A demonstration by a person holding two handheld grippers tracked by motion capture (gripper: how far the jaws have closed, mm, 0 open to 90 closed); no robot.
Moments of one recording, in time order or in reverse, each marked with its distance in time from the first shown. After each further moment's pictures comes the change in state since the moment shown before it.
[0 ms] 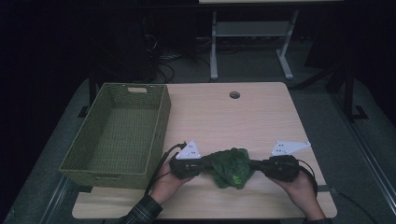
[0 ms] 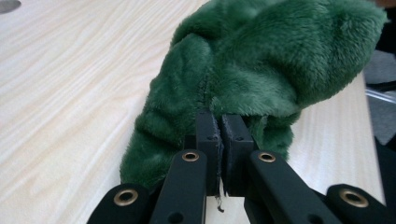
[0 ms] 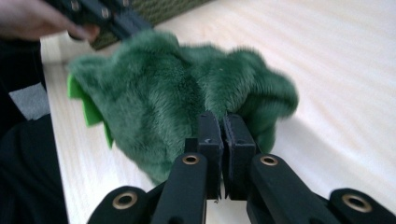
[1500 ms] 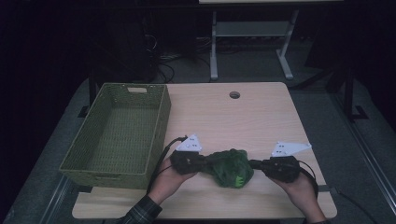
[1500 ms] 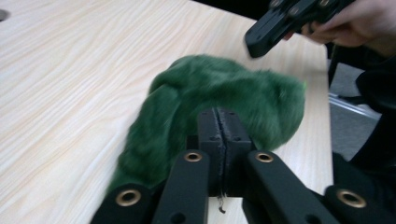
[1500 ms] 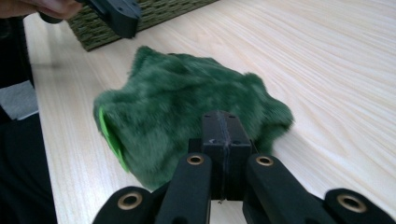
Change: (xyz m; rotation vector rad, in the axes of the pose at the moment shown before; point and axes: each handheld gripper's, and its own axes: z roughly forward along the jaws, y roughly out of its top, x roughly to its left) left arm -0.005 0.034 -0.004 -0.009 -0.067 -0.051; right arm 0.004 0.003 -0.001 -0.008 -0.041 -0.029
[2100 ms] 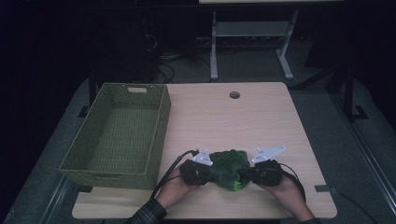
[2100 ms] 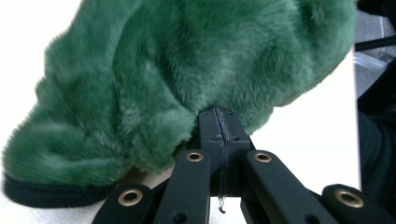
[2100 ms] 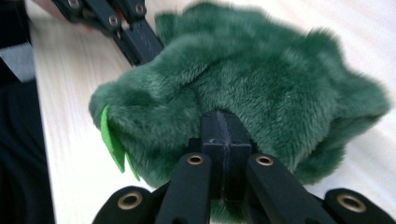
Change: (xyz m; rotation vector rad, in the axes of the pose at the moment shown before) left arm -0.001 -0.041 0.042 0.232 -0.036 -0.012; right arm 0.012 -0.006 0.043 0.166 0.075 -0.028
